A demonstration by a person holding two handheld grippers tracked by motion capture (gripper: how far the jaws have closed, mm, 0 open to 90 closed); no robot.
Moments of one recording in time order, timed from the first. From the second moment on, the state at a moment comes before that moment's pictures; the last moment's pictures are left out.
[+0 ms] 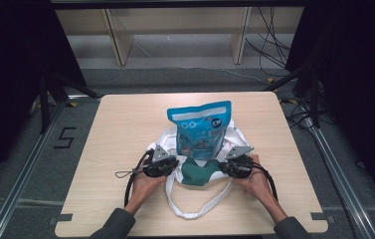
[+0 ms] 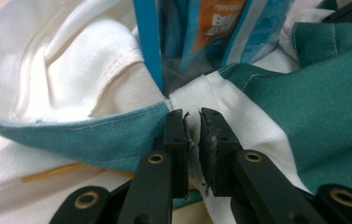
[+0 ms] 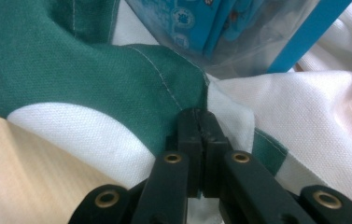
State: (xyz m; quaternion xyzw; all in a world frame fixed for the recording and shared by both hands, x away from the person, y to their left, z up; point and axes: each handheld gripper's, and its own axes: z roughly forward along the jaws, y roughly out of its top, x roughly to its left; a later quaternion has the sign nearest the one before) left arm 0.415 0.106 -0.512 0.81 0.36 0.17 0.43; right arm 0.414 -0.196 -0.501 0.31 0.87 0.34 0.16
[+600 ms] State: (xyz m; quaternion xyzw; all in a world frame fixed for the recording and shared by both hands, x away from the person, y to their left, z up) left arm 0.432 0.115 -0.513 0.79 0.37 0.17 0.45; right arm 0.430 -0.186 -0.500 0.31 0.88 0.32 0.17
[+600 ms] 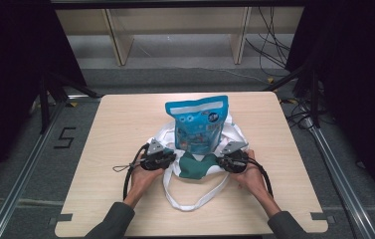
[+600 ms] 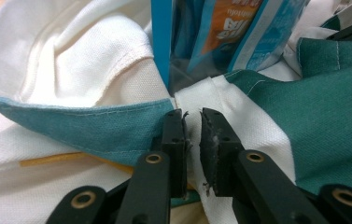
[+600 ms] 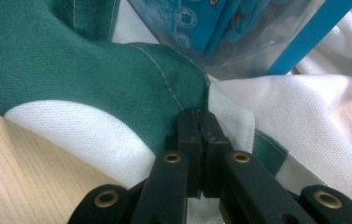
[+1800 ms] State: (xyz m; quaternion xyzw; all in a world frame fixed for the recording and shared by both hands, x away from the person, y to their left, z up) left arm 0.387 0.141 -0.463 0.77 0.38 0.15 0.49; right arm 0.404 -0.226 -0.449 0.36 0.82 0.41 0.17
